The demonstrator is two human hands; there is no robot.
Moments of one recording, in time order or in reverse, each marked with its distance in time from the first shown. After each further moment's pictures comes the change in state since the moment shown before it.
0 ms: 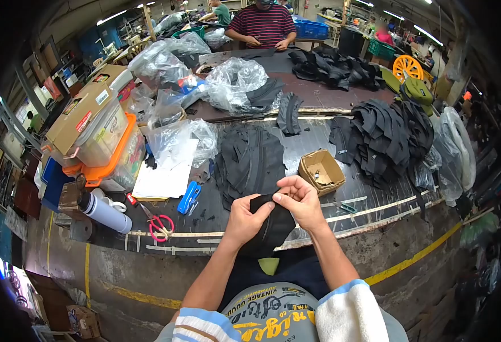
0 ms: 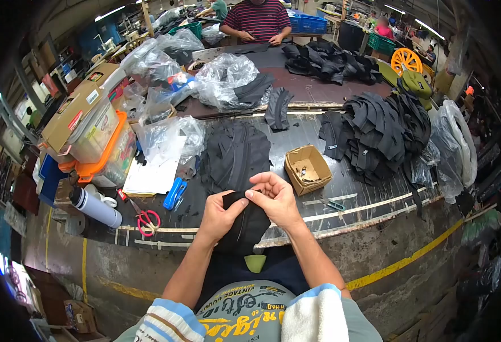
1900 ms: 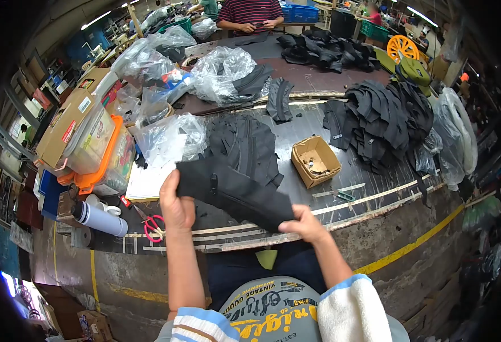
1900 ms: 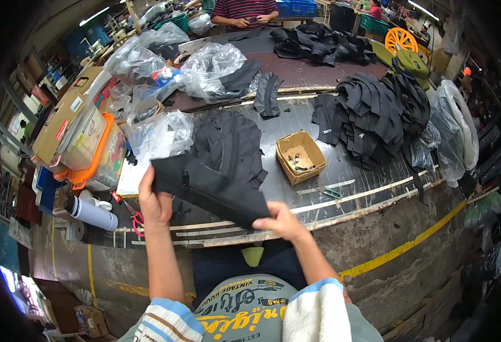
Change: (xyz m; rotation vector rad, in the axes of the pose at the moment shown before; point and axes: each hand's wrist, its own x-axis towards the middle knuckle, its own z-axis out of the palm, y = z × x) left_hand 0.028 0.008 -0.098 -0.656 0.347 0.103; right_hand -0.059 0.050 -0.050 0.135 -0.159 0.252
